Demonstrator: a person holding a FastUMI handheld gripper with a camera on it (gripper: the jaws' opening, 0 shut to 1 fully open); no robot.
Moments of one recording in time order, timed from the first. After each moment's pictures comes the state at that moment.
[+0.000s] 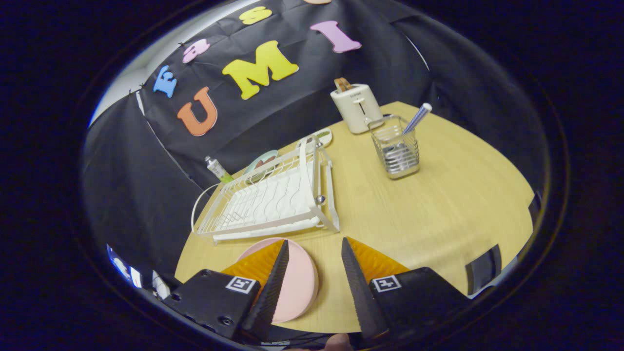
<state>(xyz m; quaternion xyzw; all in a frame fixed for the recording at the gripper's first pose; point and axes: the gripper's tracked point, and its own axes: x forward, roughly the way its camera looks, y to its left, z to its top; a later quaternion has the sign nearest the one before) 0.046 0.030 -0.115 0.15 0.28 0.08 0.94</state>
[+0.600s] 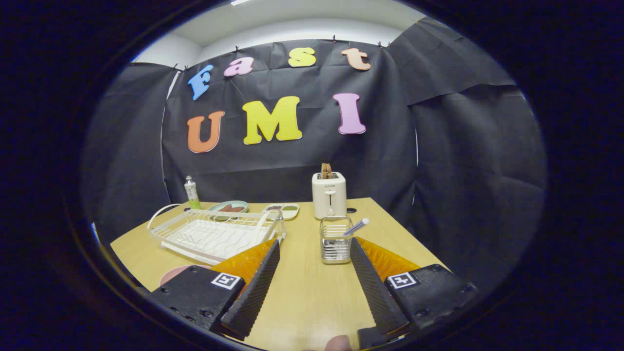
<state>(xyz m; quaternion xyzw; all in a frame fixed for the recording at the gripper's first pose) 0.071 -0.080 -0.053 0.00 0.08 0.00 1.00</state>
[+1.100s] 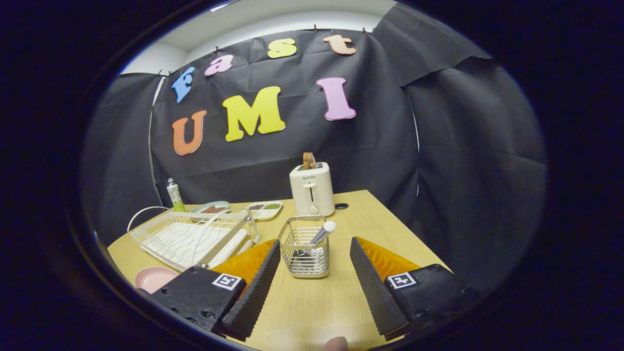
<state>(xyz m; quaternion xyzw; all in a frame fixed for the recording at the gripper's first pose) 0.167 -0.130 -0.091 0.04 0.11 0.03 0.99</state>
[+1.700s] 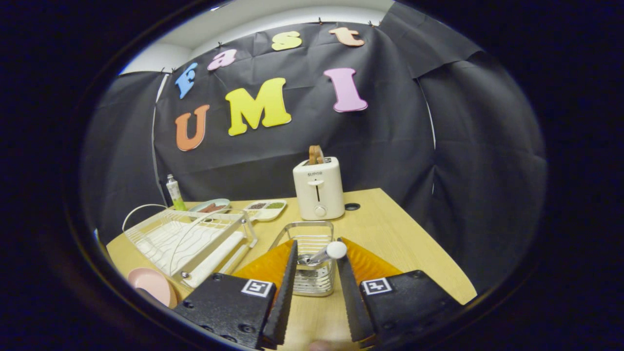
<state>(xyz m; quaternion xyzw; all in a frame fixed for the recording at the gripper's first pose) 0.216 -0.122 -0.096 0.04 0.12 0.06 0.99</state>
